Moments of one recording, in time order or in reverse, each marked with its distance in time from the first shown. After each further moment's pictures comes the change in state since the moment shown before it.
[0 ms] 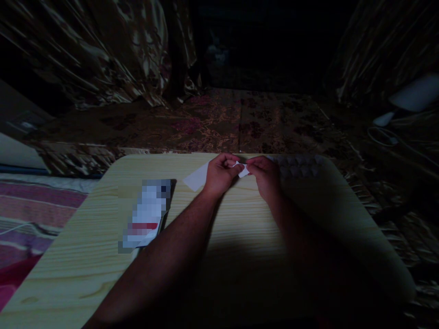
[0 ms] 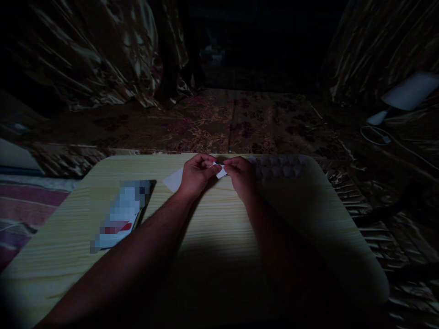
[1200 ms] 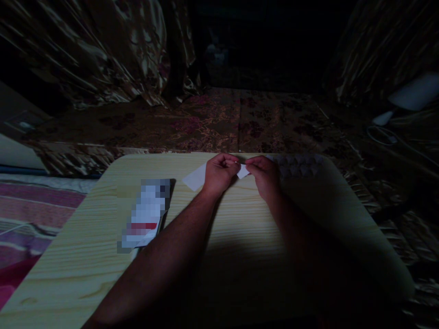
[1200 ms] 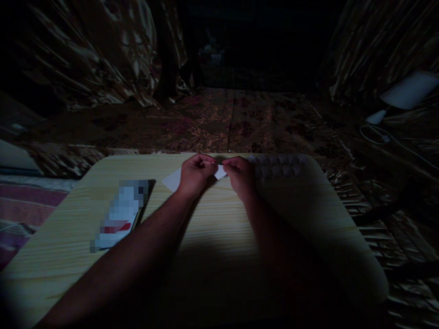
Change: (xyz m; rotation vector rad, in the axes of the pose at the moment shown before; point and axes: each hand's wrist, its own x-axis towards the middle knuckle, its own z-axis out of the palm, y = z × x) left_hand -0.001 0.003 0.002 0.061 0.083 0.011; right_hand -0.001 0.000 0.000 -0.043 0.005 -0.003
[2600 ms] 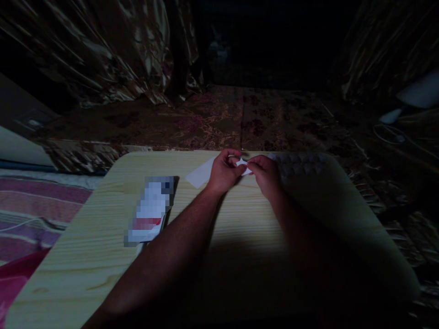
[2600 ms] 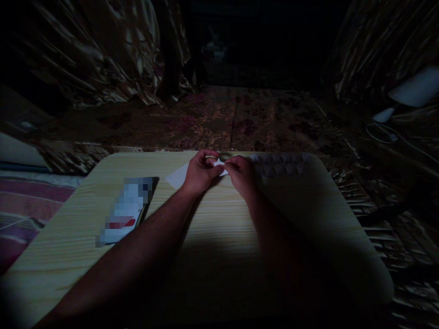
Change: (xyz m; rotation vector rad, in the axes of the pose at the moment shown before) left_hand 0.000 -0.003 0.000 -0.060 -0.141 -0.039; right_hand -0.001 -0.003 -0.001 -0.183 -0.043 0.040
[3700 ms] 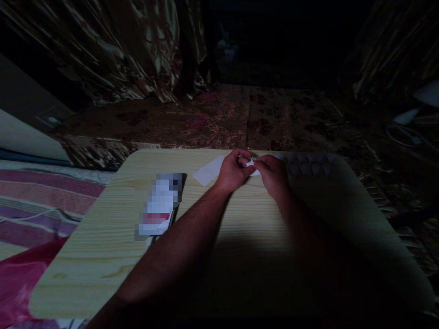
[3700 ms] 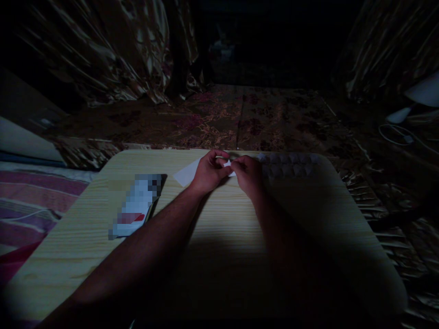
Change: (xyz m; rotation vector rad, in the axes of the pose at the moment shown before) left_hand -0.001 -0.001 -0.002 0.050 -0.079 -0.022; right_hand -0.003 -0.006 -0.002 -0.182 0.017 -0.069
